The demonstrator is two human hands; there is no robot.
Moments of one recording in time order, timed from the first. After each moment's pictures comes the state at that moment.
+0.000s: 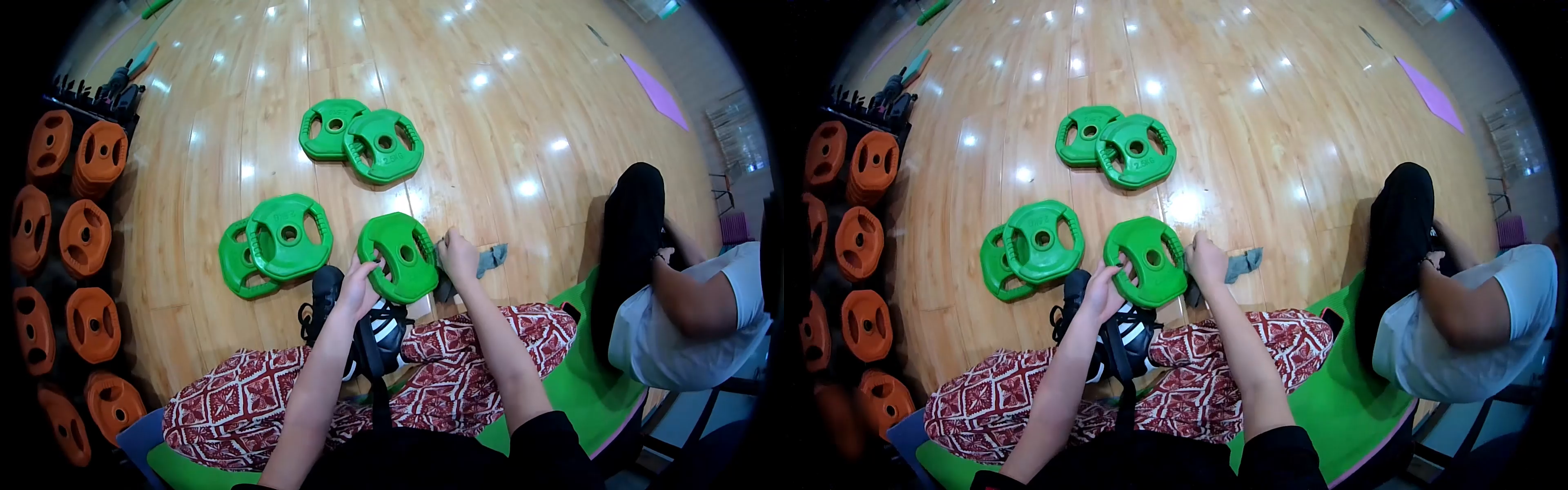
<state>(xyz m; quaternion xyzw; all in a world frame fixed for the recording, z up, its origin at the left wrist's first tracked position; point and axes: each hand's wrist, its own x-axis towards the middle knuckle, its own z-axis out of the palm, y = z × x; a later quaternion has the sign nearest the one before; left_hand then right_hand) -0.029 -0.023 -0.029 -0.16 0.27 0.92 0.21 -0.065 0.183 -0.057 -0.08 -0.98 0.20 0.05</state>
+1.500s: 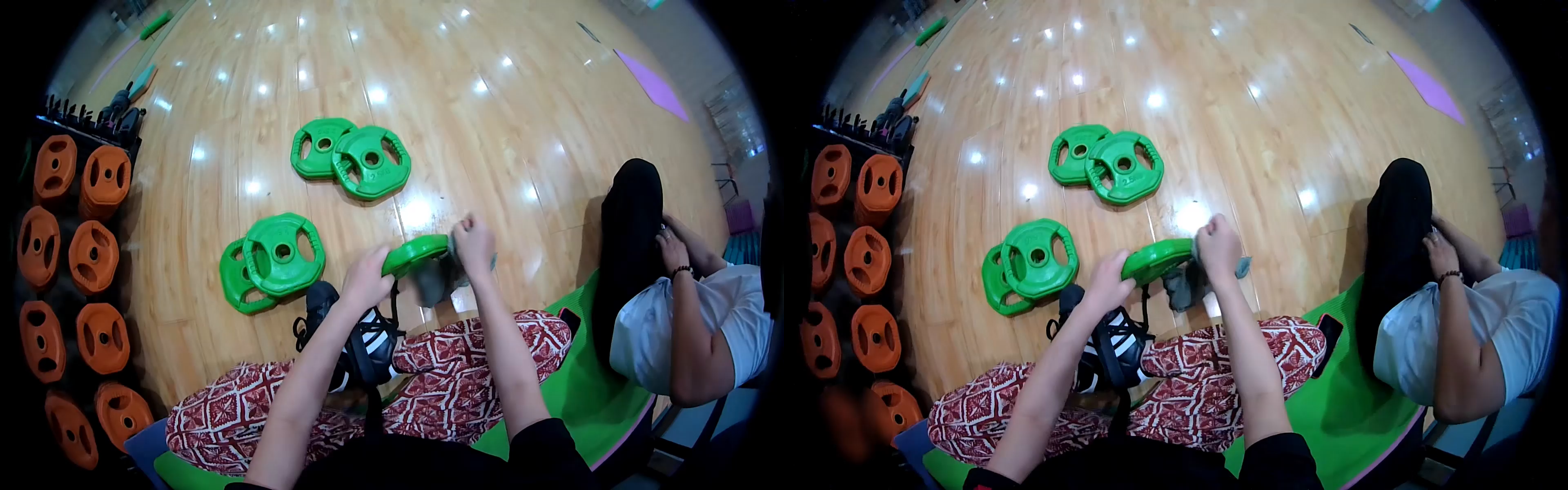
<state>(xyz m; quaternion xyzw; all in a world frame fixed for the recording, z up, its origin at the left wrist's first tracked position) -0.062 0.002 0.022 0.19 0.89 0.42 0.00 -0.095 0.209 0.017 -0.17 -0.92 0.31 0.16</state>
